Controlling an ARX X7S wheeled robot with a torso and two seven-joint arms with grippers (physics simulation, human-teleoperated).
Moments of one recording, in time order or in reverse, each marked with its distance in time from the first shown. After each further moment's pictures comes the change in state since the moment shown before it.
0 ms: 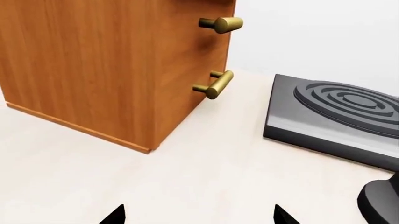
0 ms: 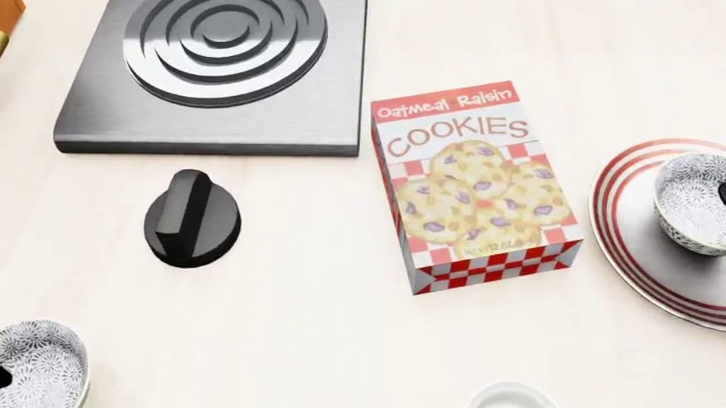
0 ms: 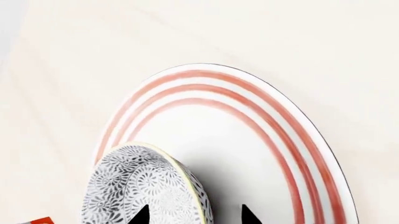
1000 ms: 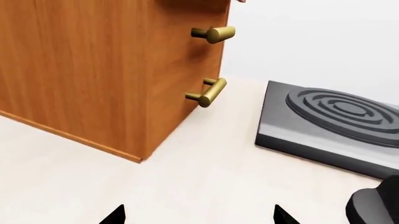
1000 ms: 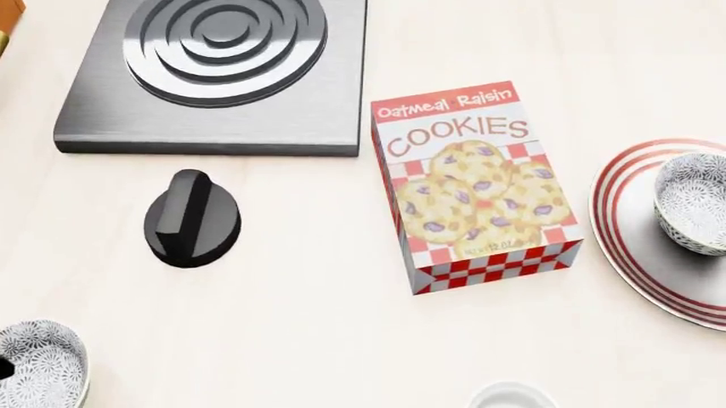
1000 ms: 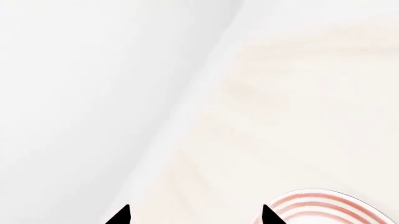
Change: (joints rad) left arm -0.013 -0.013 0.016 0.030 -0.014 -0.015 -0.018; right arm -0.344 -0.175 0.350 -1.083 0.260 0.132 0.177
